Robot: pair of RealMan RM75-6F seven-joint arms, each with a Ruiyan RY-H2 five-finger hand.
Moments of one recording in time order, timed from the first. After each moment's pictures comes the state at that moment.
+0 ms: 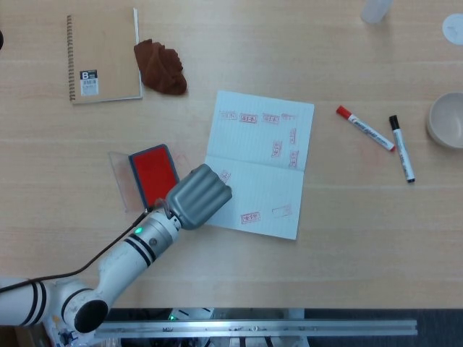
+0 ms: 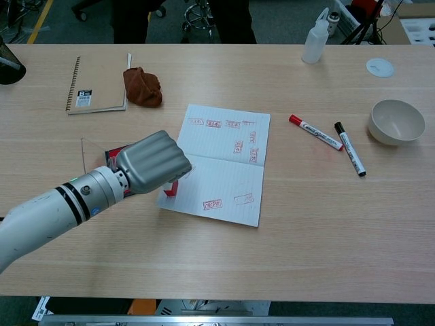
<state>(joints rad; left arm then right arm) -0.73 -1.63 0.05 -1.65 1.25 0.98 1.02 0.09 -1.09 0.04 -1.51 -1.46 1.38 0.05</state>
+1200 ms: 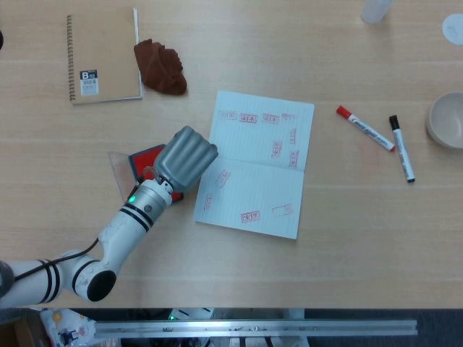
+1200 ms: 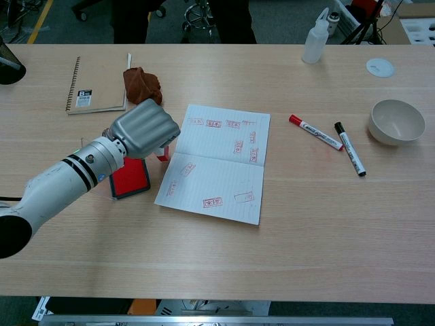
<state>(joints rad) -0.75 -1.71 -0.03 -1.39 1.23 1.00 0.92 0.09 -1.08 0.04 -1.54 -1.45 1.39 0.02</state>
